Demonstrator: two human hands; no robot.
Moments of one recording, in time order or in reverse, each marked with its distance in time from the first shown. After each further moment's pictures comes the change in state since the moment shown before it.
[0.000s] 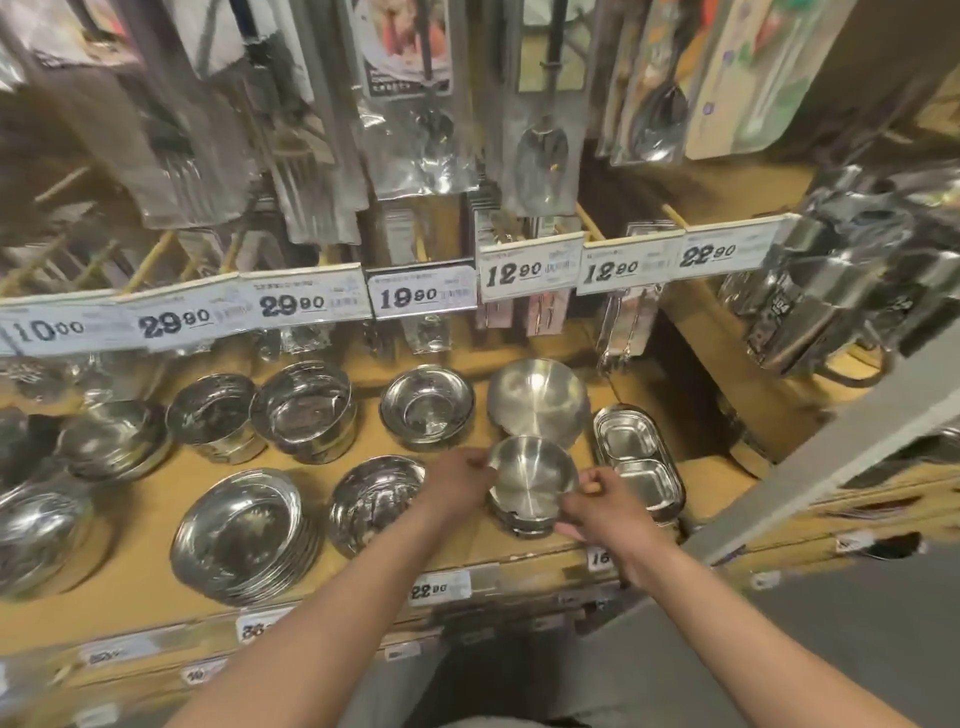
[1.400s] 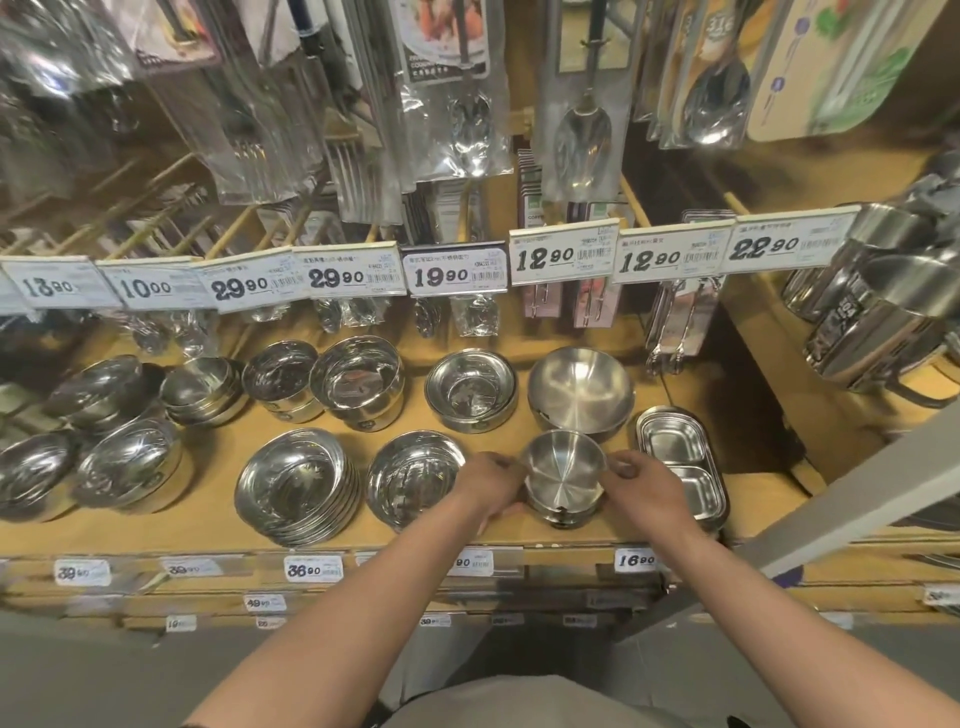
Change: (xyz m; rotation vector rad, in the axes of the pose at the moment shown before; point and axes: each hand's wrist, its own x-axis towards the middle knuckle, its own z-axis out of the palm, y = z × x) left_hand -0.007 -0.007 0.022 -0.342 0.068 -0.295; right_hand 0.030 -0.006 -0.014 -0.545 0.108 -0.256
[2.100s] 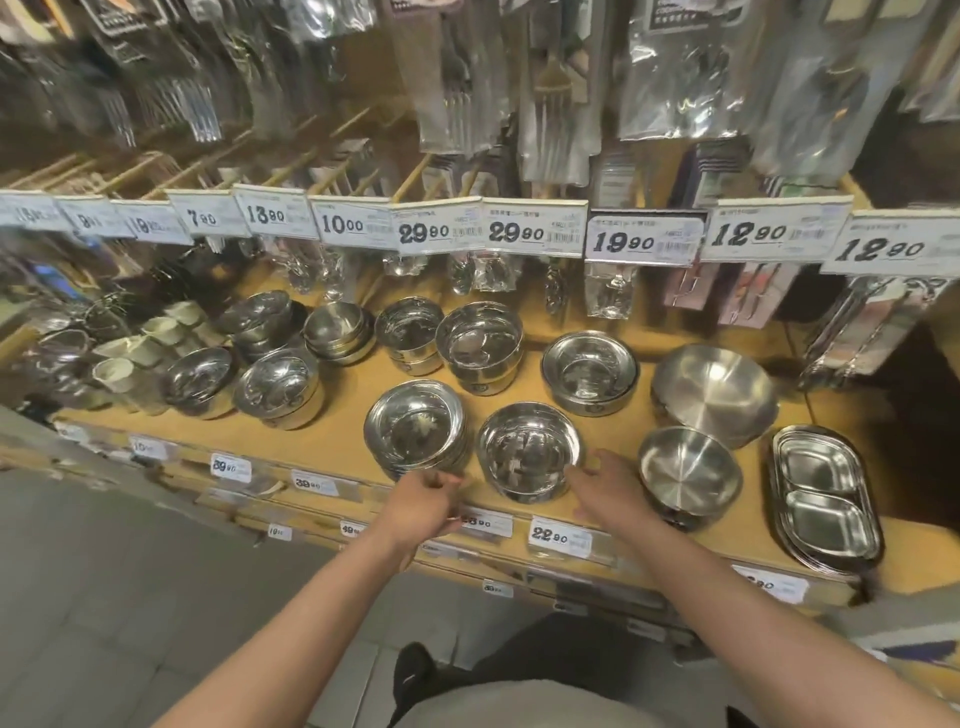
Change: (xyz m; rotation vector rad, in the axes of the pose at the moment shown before) left_hand -0.061 -0.110 -0.150 -0.233 0.249 -0.051; right_hand -0.038 -0.069 0.132 -0.018 -0.368 -0.009
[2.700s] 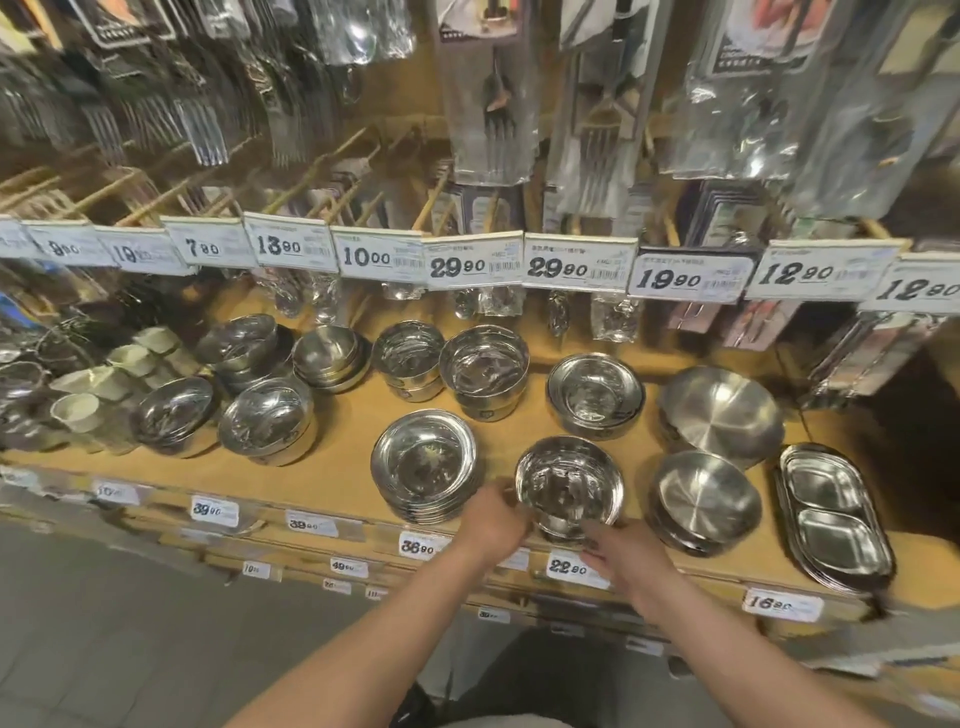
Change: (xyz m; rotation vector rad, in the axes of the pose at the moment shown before) left_hand 0.038 0.014 0.043 0.283 -0.116 0.146; right_hand -0.004 0.022 0.028 0.508 0.083 0.325
